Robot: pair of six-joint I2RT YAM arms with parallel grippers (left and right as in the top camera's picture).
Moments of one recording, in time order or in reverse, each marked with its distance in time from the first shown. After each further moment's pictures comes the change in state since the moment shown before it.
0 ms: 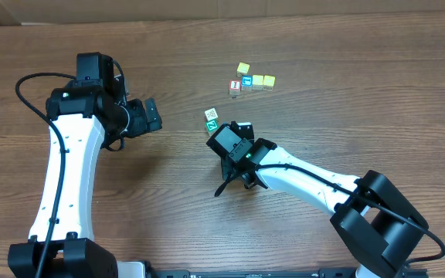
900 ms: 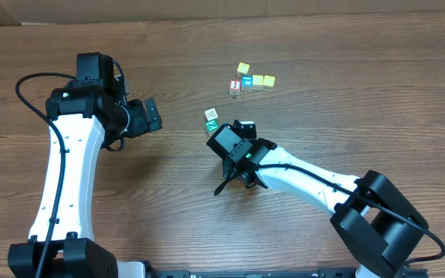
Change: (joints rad) left arm 0.000 0.000 0.000 0.000 0.000 0.000; right arm 0.000 0.000 0.000 0.004 0.040 0.038
